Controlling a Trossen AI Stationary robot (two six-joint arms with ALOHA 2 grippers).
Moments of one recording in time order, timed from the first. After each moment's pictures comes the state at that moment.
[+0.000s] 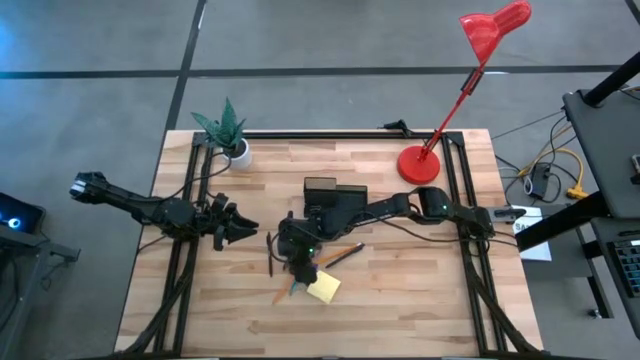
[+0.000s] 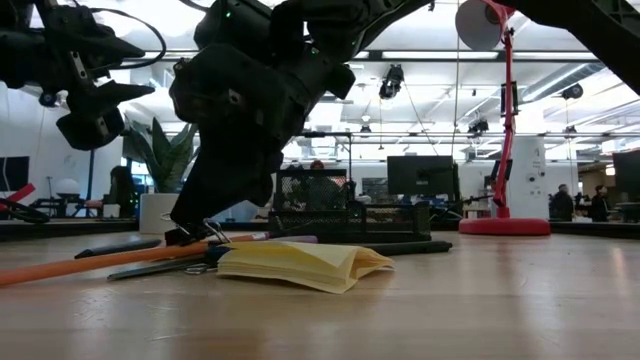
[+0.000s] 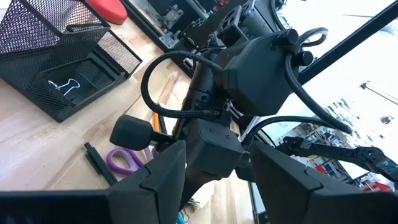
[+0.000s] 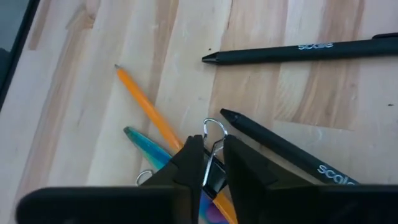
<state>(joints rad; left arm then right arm) -0.31 0.38 0.14 0.07 -0.26 -0.86 0.10 2.37 1.86 -0.44 -0.36 0.13</state>
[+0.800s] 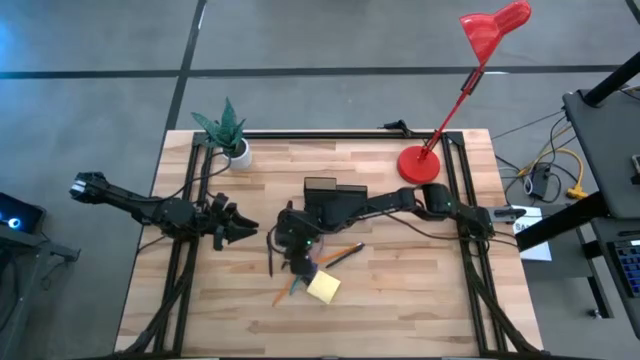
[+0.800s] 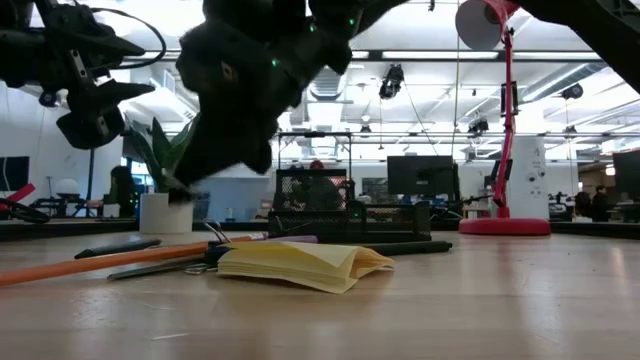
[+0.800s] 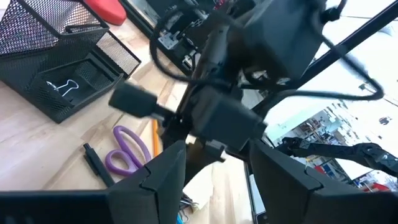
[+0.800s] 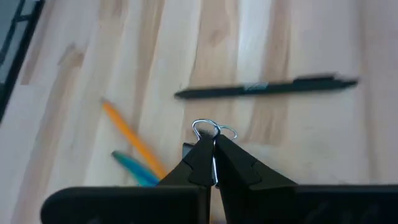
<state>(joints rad) -0.31 0.38 0.14 0.08 -0.26 -0.86 0.07 2.33 1.91 -0.49 -0.28 0.13</state>
